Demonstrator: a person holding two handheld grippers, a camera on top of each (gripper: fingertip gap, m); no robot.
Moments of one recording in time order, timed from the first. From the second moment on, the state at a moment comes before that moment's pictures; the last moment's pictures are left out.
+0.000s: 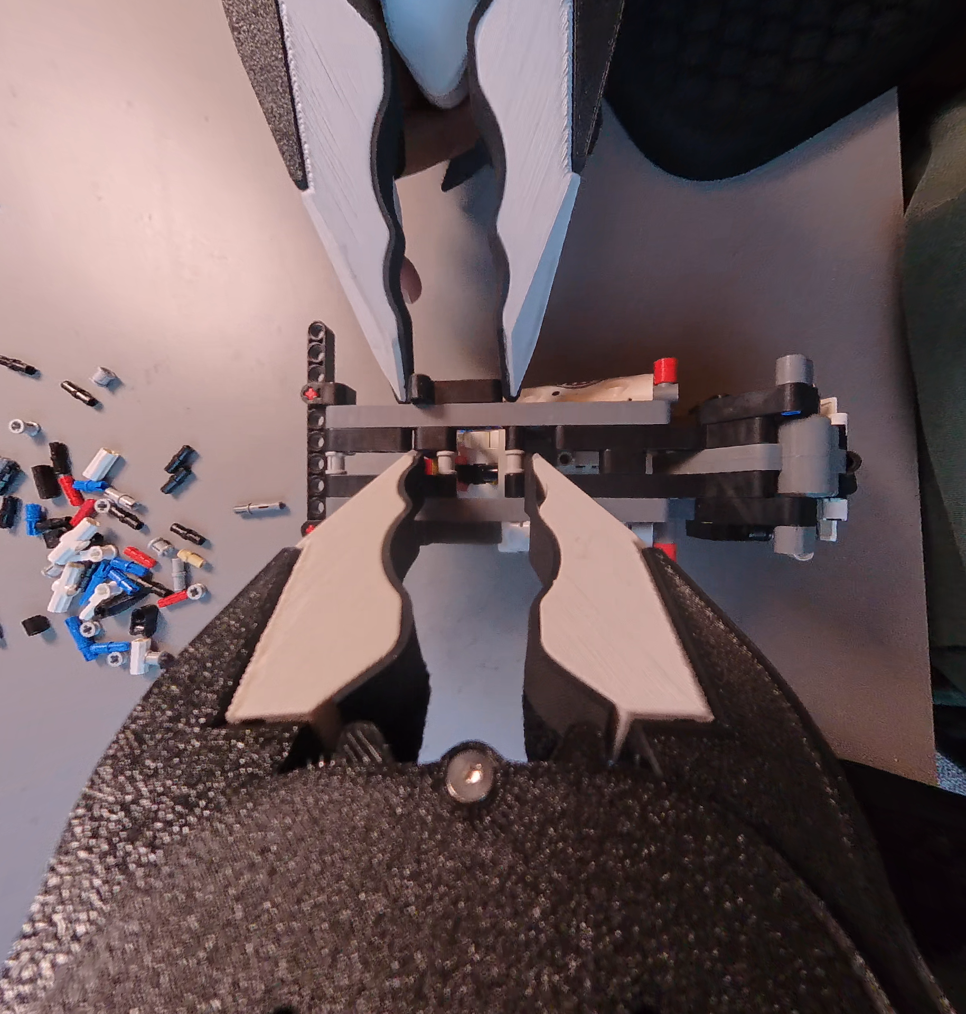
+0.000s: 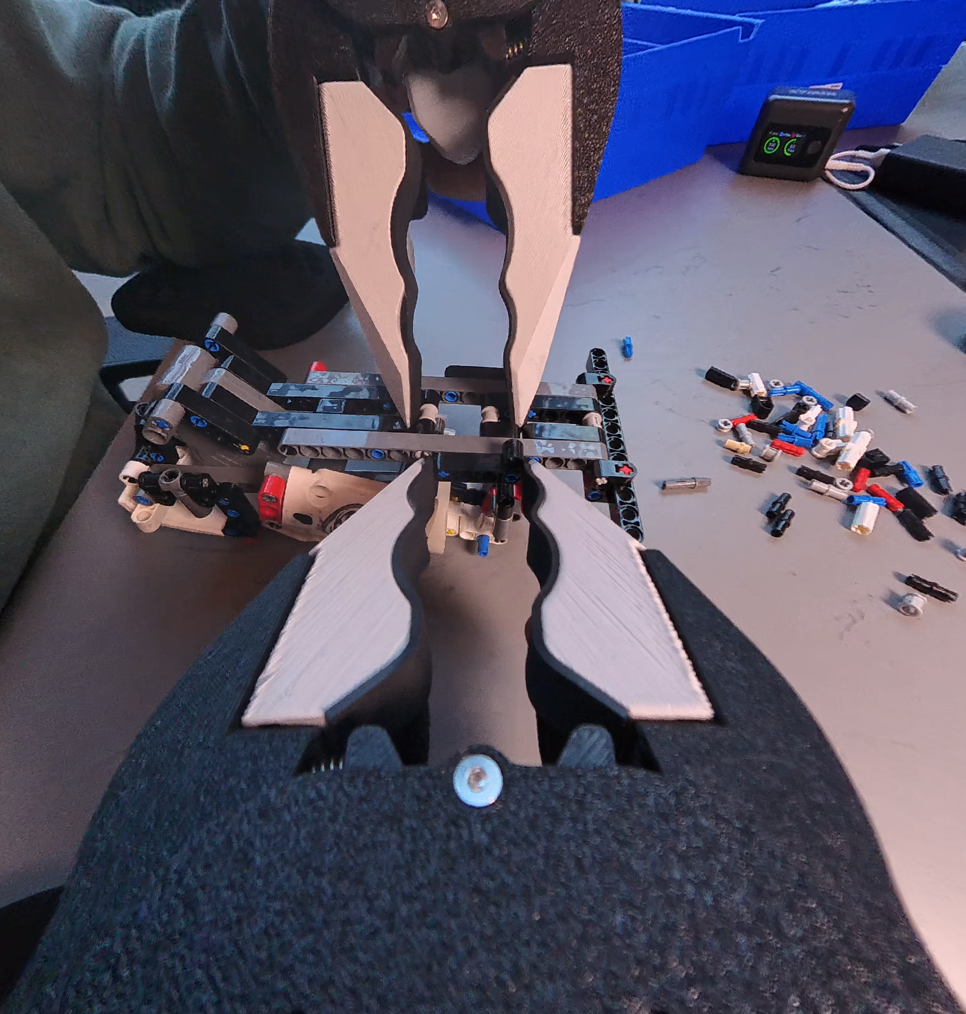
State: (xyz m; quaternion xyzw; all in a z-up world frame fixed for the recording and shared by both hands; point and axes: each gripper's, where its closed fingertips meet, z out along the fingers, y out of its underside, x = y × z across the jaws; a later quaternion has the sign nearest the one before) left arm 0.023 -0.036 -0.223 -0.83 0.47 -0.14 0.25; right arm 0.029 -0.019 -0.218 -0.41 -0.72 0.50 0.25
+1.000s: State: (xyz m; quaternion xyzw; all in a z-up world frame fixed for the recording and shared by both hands) left arm 0.030 -0.028 -0.221 -0.82 0.48 -0.13 0.30; right arm 0.066 0.012 -0.199 -0.44 -0.68 0.51 0.30
